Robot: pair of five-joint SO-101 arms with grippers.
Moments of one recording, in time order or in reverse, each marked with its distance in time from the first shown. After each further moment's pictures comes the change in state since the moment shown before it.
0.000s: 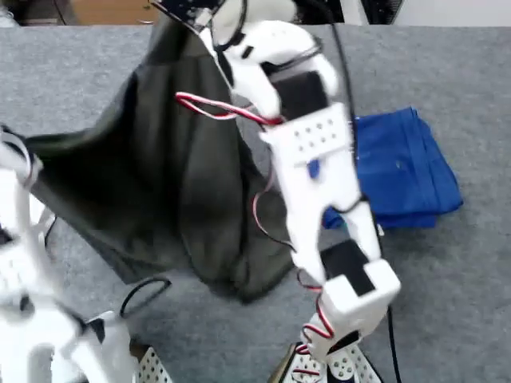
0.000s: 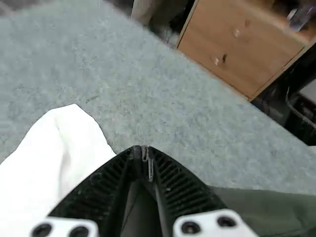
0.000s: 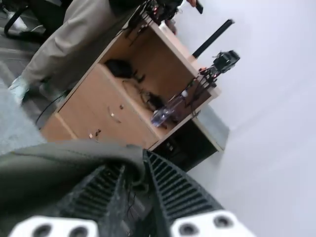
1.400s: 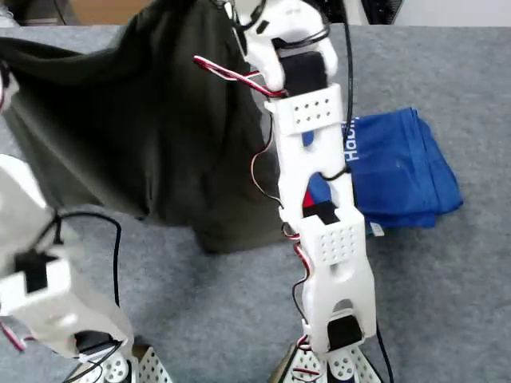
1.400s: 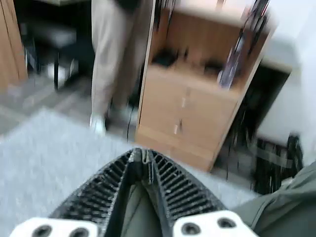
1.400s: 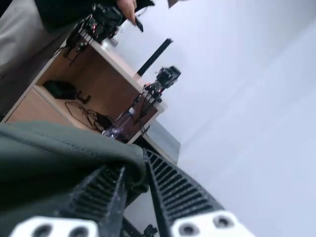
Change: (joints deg) left arm 7.6 45.9 -115.2 46.5 -8.5; right arm 6.2 26.5 -44.2 4.9 0.0
